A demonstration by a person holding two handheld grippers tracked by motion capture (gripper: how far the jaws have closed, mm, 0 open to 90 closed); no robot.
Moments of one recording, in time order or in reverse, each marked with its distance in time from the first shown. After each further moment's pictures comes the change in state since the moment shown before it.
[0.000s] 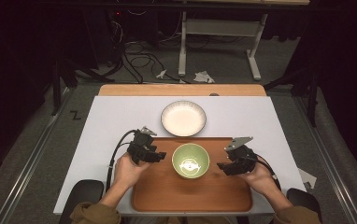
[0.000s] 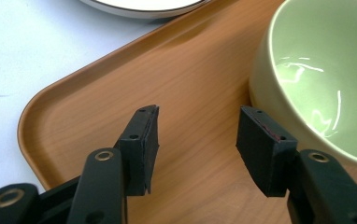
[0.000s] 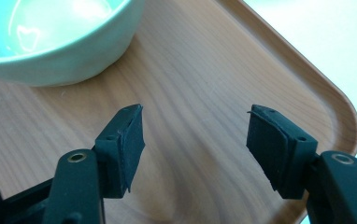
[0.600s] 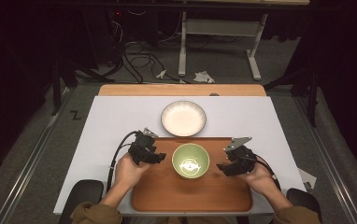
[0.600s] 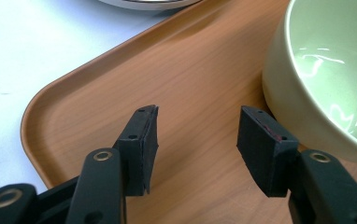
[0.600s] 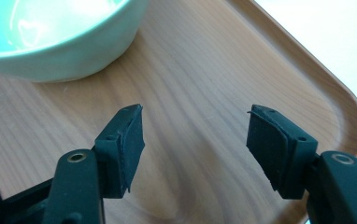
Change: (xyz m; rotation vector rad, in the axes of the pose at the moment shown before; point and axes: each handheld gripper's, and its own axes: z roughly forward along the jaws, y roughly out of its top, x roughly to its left) left arm -0.001 -0.002 0.007 0.012 0.028 0.020; right arm 0.001 0.000 0.002 0.012 0.007 -0.009
